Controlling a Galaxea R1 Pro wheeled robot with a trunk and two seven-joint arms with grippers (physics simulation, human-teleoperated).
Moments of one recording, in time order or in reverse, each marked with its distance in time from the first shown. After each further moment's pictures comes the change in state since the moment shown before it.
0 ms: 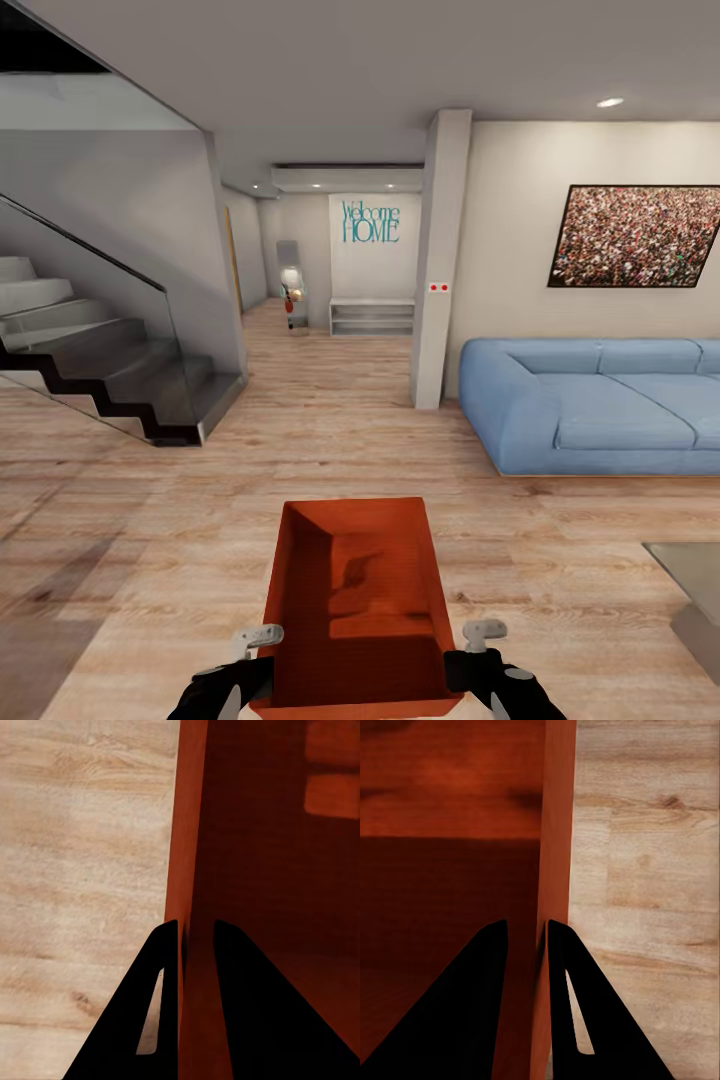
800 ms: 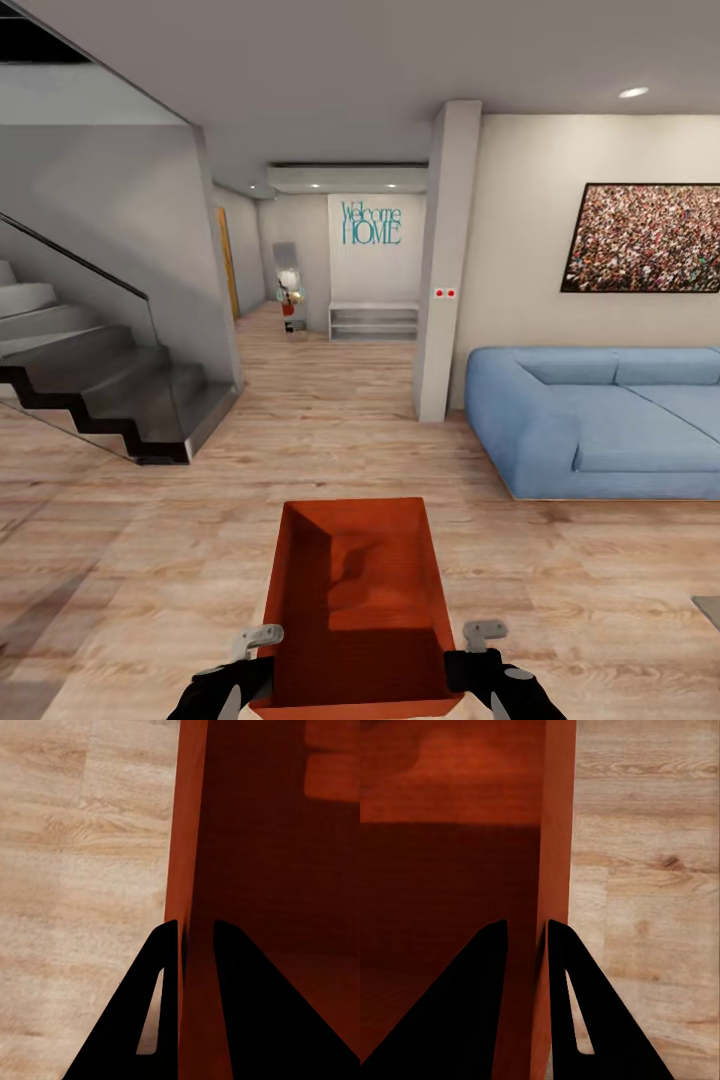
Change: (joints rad) left arm 0.000 0.000 0.000 0.000 0.000 0.000 0.000; right arm 0.000 0.000 -0.001 0.000 0.000 0.000 0.000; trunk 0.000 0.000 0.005
